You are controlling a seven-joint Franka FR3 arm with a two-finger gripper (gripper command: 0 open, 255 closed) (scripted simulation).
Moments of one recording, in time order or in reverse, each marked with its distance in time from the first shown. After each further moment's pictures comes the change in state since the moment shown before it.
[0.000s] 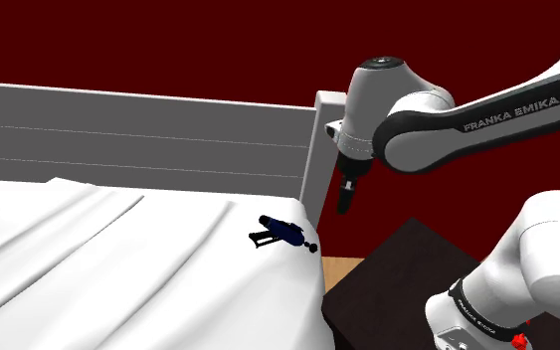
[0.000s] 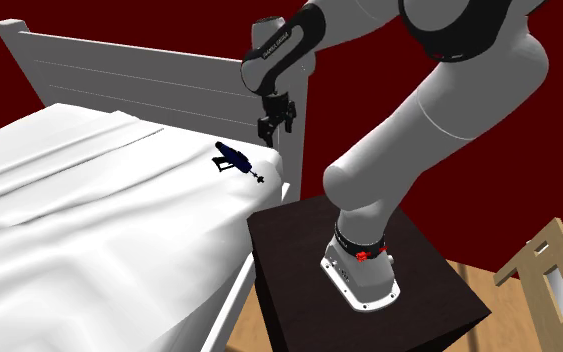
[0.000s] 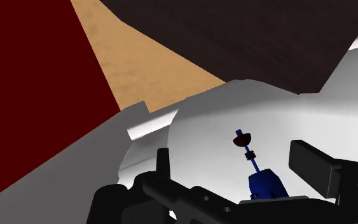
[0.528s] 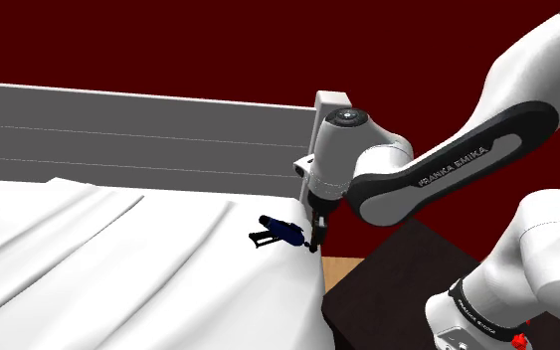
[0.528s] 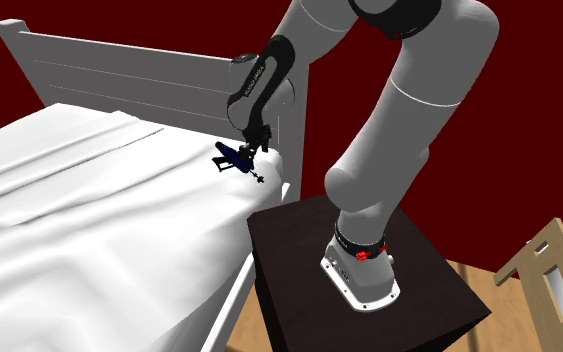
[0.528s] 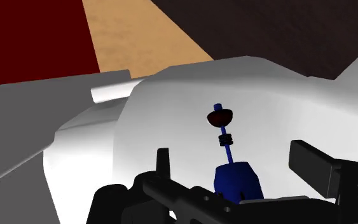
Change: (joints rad) arm 0.072 0.267 0.081 -0.007 -0.037 0.326 -0.006
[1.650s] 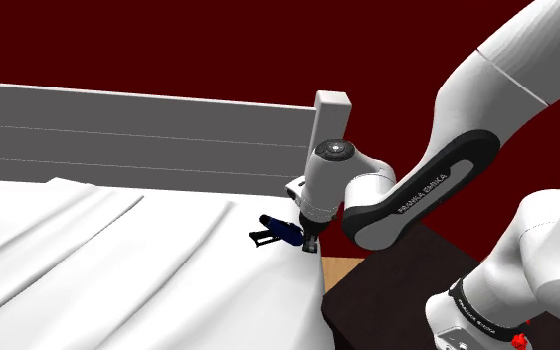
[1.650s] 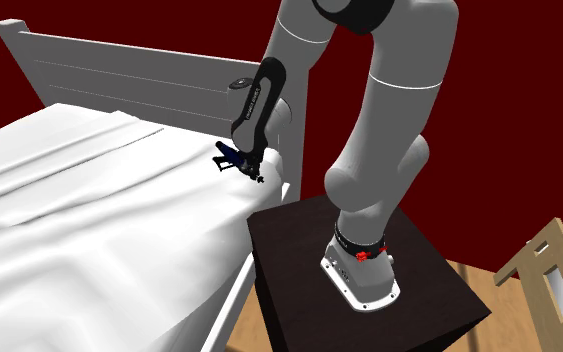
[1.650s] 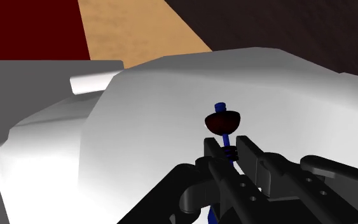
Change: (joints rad) arm -0.007 0.198 0.016 0.003 -0.119 0.205 0.080
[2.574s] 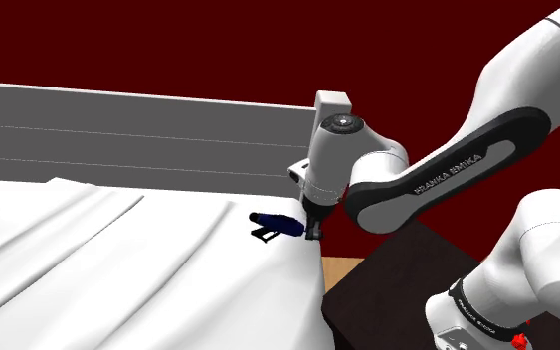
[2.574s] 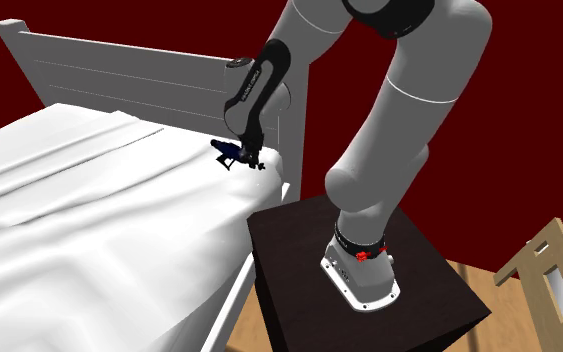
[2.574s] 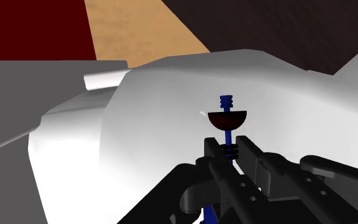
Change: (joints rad) arm 0.019 -0.165 0.004 0.006 0.109 -0.165 -0.087
